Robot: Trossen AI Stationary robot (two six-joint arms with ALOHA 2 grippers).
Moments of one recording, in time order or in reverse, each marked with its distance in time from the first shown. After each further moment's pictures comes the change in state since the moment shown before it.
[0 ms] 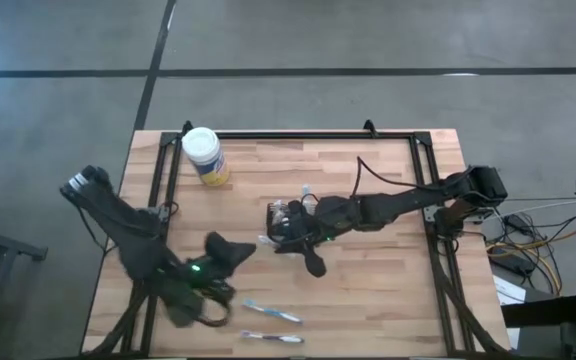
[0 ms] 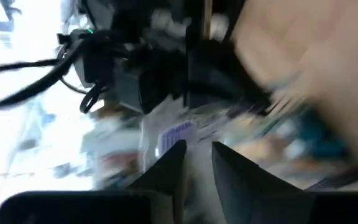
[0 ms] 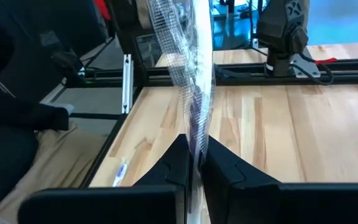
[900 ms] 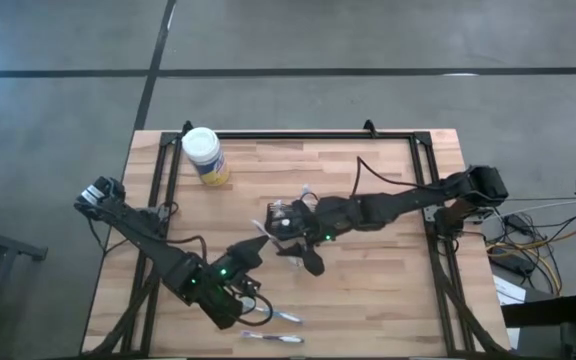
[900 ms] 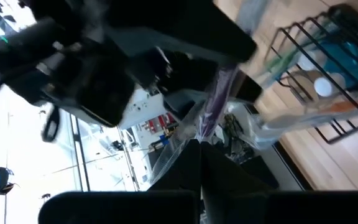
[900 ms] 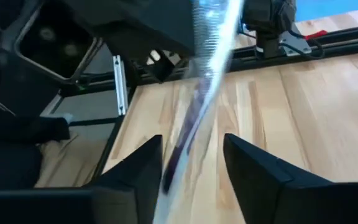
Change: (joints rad) left arm 0.093 0.168 -0.001 -0.034 -0.136 0.197; right arm -0.005 -0.005 -0.002 -0.036 0.038 0.120
